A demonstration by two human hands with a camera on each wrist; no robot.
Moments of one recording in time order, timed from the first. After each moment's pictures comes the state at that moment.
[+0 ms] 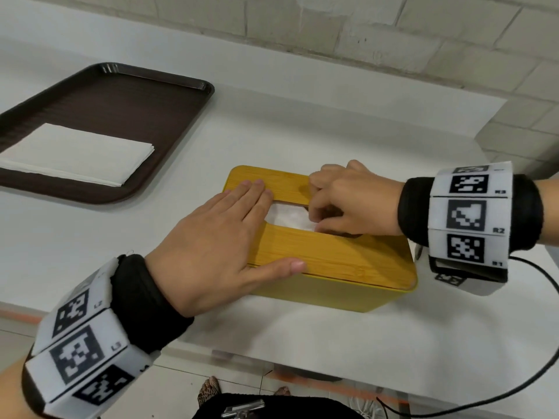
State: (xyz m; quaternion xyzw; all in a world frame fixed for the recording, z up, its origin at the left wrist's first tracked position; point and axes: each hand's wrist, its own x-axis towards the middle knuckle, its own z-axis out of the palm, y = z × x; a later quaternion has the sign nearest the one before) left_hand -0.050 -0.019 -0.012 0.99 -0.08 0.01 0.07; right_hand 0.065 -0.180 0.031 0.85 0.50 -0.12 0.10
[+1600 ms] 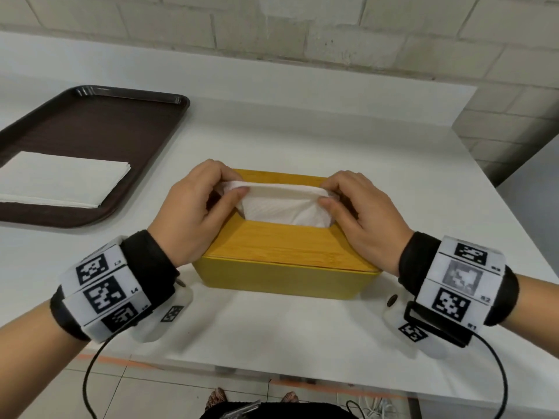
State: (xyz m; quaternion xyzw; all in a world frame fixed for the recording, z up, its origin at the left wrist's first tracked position) left_hand 0.001 -0.007 -0.028 0.89 -0.13 0.25 0.35; right_hand 0.058 -0.236 -0.019 0.86 0.36 0.08 -0.35
